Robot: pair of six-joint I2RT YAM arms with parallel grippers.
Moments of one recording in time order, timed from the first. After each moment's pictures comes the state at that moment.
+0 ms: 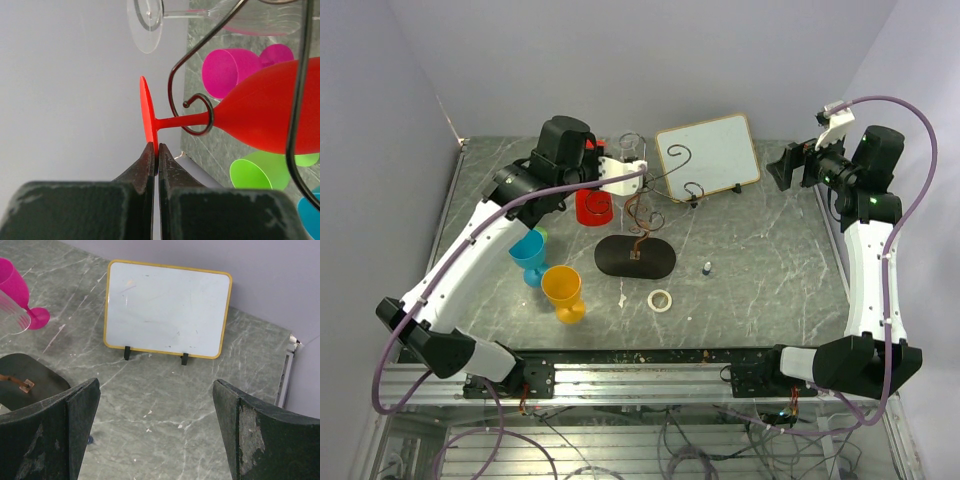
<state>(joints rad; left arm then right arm) -0.64 1.42 1.70 -0.78 -0.22 1.24 -0.21 1.27 1.41 -0.48 -0.61 -0.26</state>
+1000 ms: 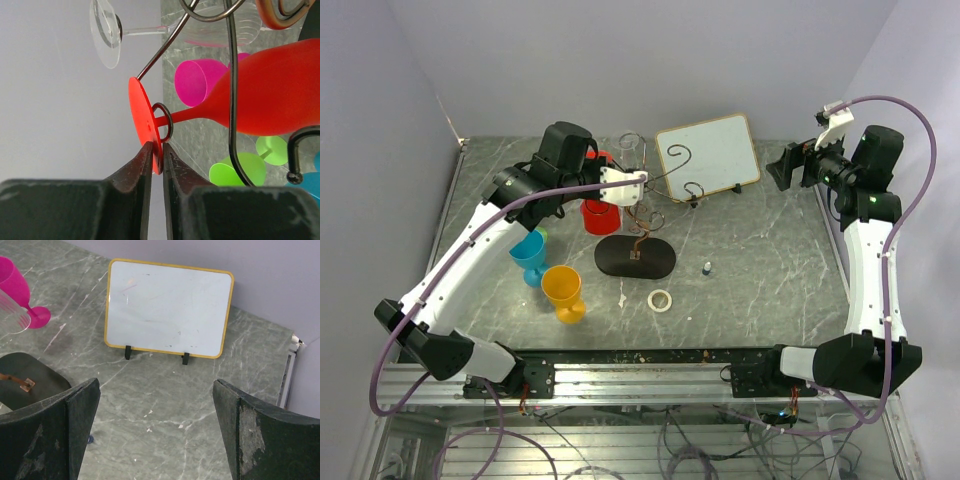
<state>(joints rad) -0.65 1.41 1.69 -0.86 -0.13 1.22 -0.21 1.27 1.41 -0.48 -0.62 -0.27</state>
